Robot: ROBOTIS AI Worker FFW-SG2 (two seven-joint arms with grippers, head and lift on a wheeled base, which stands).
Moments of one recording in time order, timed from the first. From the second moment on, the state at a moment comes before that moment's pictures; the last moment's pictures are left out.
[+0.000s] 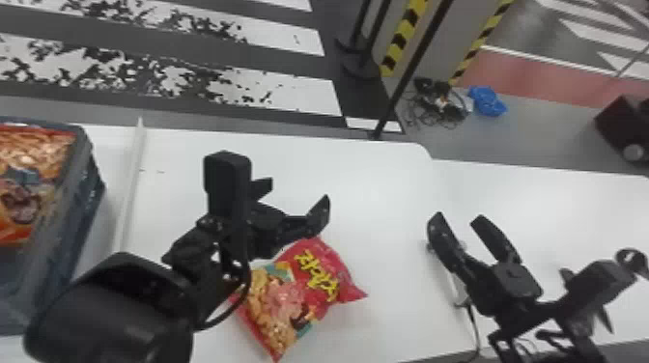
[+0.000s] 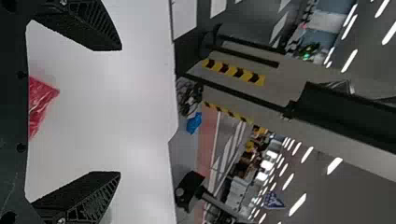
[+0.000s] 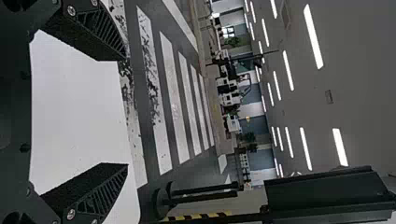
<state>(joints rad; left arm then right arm) 0.06 0.00 -0.53 -1.77 0.29 0.44 -0.09 0.79 -0.17 -0.42 -2.19 -0.56 0.06 0.30</state>
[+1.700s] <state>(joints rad) 0.77 0.20 0.13 -2.38 0.35 0.21 -0.06 0.81 -0.21 -0.03 -2.14 -0.01 0.14 0.40</state>
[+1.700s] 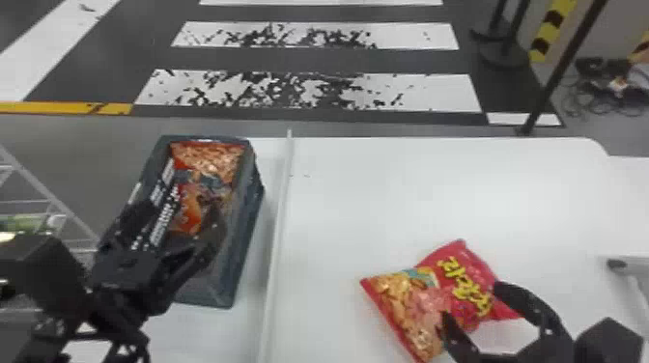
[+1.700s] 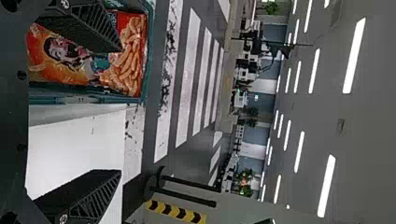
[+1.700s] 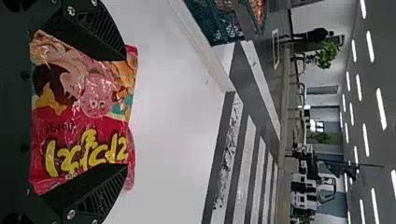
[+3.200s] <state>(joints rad) 0.87 0.18 0.29 -2.34 0.53 0.08 -0.27 0.65 -0.35 0.57 -2.01 0.50 0.54 -0.27</state>
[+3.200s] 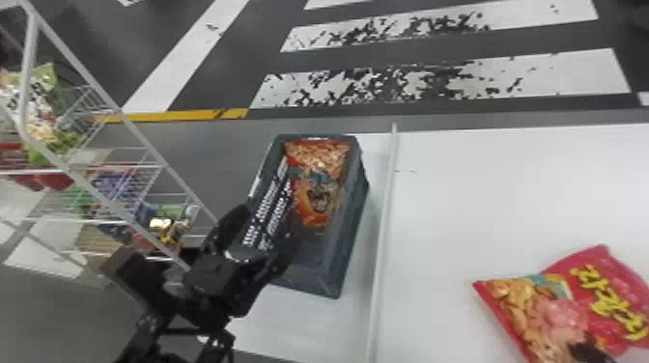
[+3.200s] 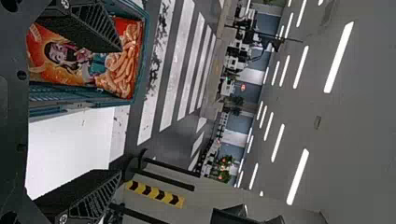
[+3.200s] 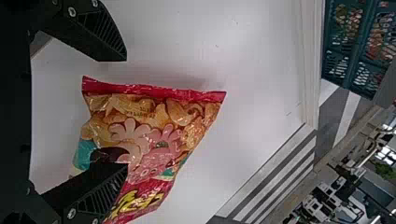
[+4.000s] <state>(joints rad) 0.86 0.18 0.30 -2.30 0.58 0.10 -0.33 0.61 -0.40 0.60 -2.02 0.57 0.49 -0.48</state>
